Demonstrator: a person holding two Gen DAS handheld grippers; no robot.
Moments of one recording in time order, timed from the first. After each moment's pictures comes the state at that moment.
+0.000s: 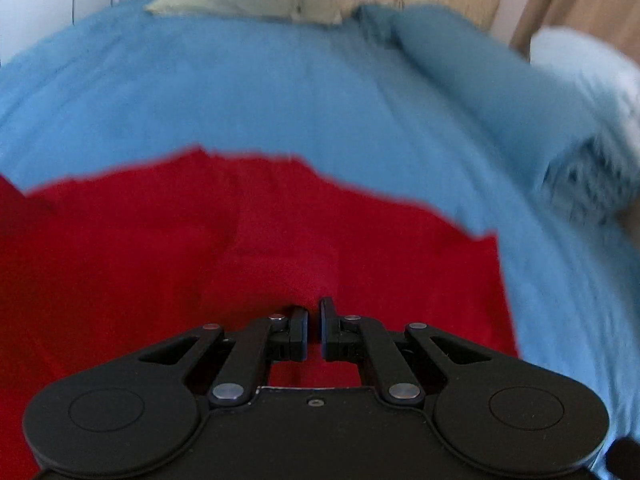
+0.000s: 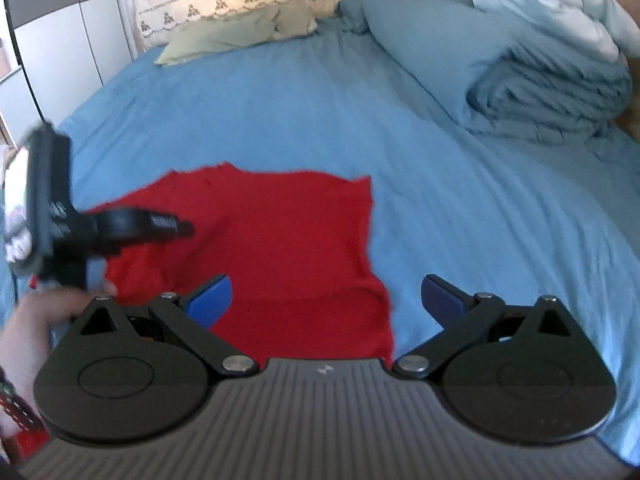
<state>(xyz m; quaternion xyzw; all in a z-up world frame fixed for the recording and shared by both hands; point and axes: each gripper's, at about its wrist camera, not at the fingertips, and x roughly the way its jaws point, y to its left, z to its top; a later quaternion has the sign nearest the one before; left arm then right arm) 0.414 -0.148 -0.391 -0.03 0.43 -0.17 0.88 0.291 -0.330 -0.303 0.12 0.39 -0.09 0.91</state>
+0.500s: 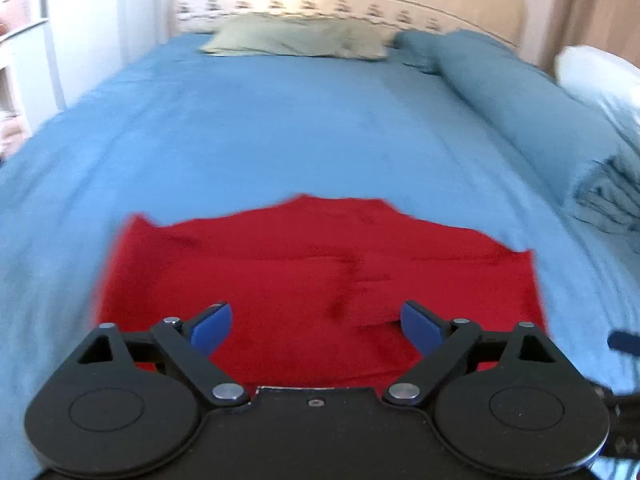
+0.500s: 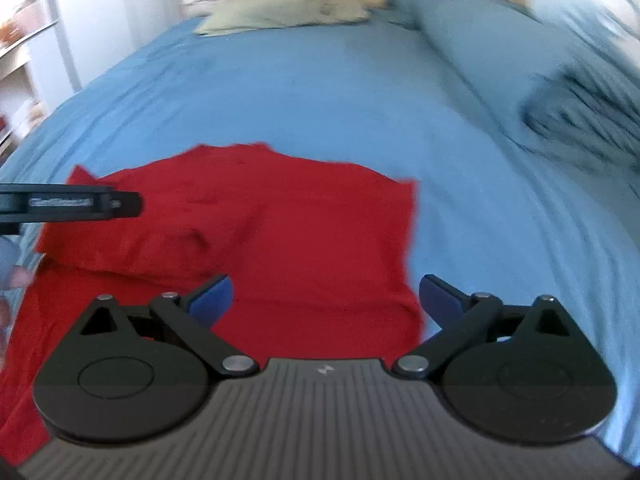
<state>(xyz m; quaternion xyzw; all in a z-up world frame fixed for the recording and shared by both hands) 0.384 -0.061 -0.317 0.01 0.40 -0.09 0.91 0.330 -0.293 -0.308 0.06 0.40 -0.01 0.92</state>
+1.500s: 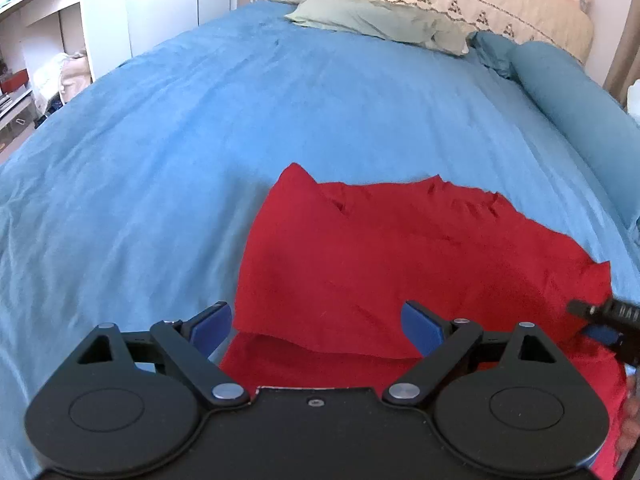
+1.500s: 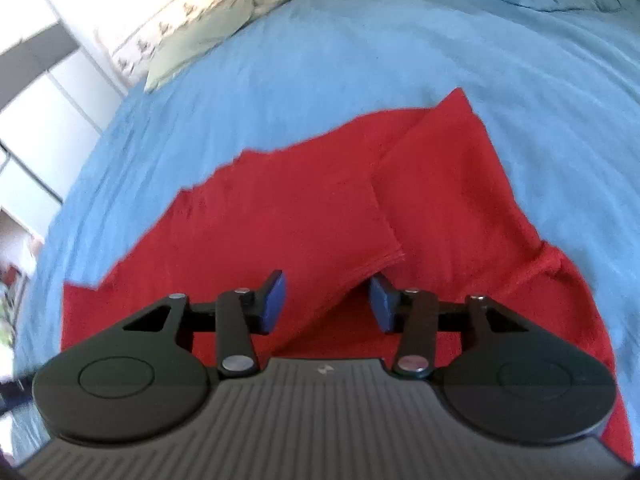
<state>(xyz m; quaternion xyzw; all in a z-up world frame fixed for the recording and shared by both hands) 0.386 0.052 -0.337 -0.03 0.43 -0.03 0.90 0.402 -0.308 -0.403 0.32 0.39 -0.07 0.86</state>
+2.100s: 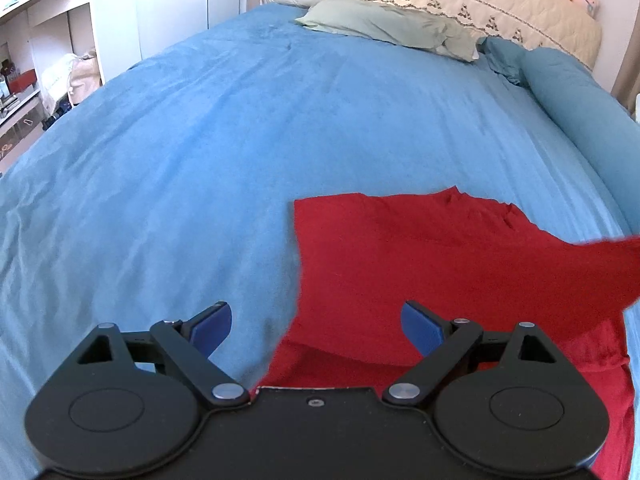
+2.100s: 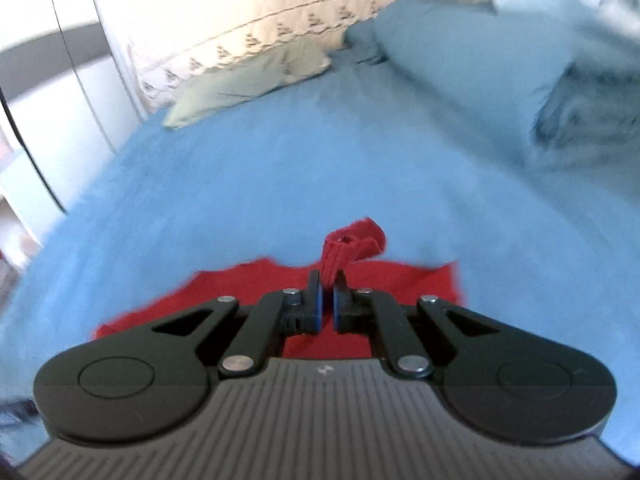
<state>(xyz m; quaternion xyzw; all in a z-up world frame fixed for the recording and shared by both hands) 0.393 0.068 -0.333 -0.03 0.43 -0.02 0.90 0.415 -0.322 -0.311 0.18 0.32 -0.09 0.93</state>
